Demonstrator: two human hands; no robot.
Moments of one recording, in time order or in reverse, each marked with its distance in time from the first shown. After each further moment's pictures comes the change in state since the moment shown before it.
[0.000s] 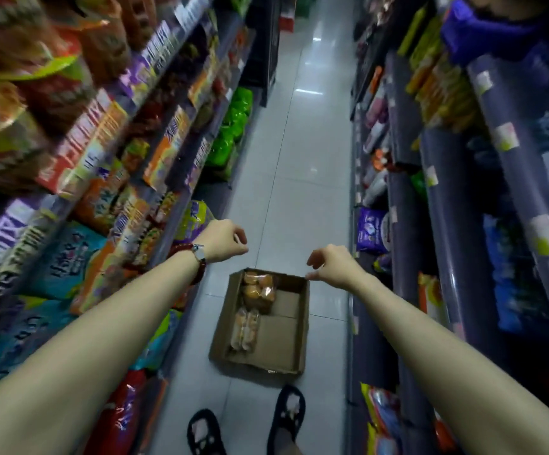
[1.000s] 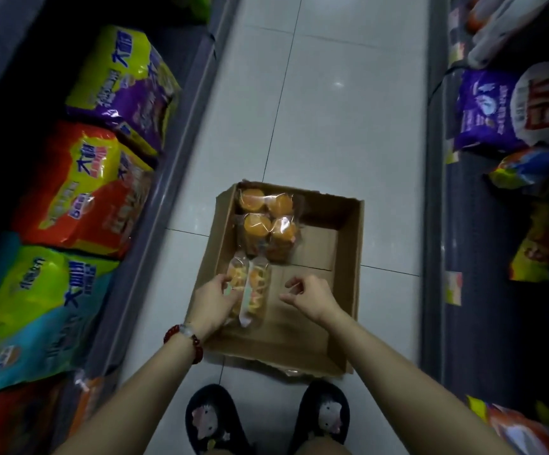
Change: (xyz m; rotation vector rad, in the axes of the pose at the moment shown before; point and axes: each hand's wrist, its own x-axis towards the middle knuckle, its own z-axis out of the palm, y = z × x) left_hand 0.163 -0.251 0.492 -0.465 -0.083 -0.484; right_hand 0.269 0.225 0.463 0.428 -0.220 0.226
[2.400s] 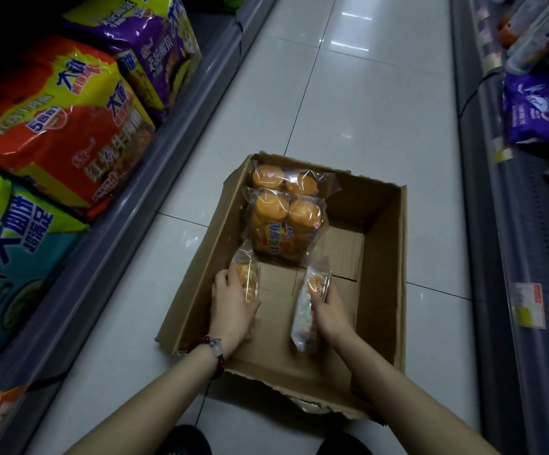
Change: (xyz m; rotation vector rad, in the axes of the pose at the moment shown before) left_hand 0.102 -0.098 0.122 0.075 0.344 0.211; right_hand 0.111 0.115 0.085 0.387 0.287 -0.048
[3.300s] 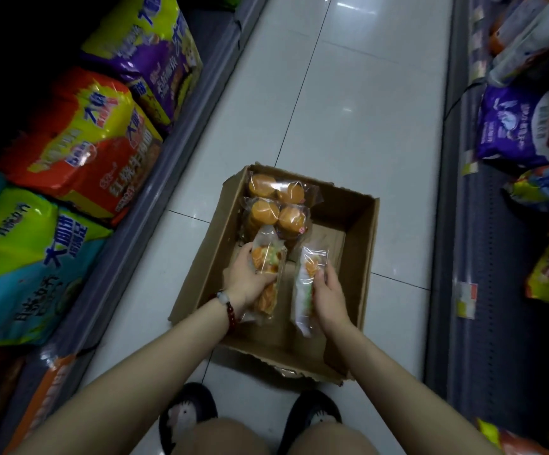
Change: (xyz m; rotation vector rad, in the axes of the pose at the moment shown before) left_hand -0.022 0.097 -0.084 -0.440 -0.273 -0.223; right_hand -0.075 -0.088 -0.045 0.307 -0.053 0.036
